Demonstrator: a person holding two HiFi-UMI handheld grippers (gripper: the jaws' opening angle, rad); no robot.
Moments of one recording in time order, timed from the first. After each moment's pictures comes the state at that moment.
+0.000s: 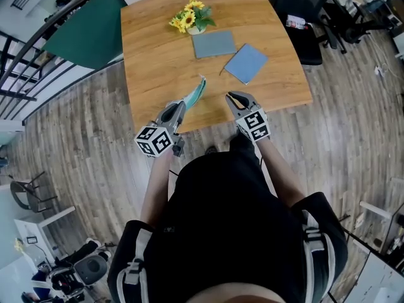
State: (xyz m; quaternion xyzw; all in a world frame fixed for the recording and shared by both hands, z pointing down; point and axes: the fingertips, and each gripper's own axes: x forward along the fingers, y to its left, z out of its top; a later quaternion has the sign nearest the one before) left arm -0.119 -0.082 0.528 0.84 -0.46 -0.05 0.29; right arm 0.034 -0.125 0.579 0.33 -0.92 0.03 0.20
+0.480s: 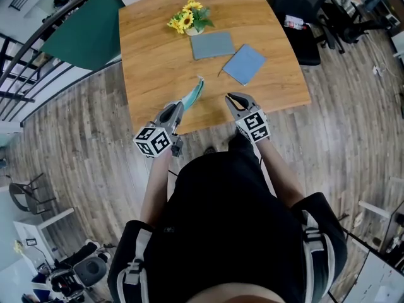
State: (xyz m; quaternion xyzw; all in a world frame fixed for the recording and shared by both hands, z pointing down) left arm -0.124 -0.088 0.532 0.84 -0.46 -0.05 0.29; right arm 0.036 -0.127 0.579 0.33 -0.92 0.03 0.20
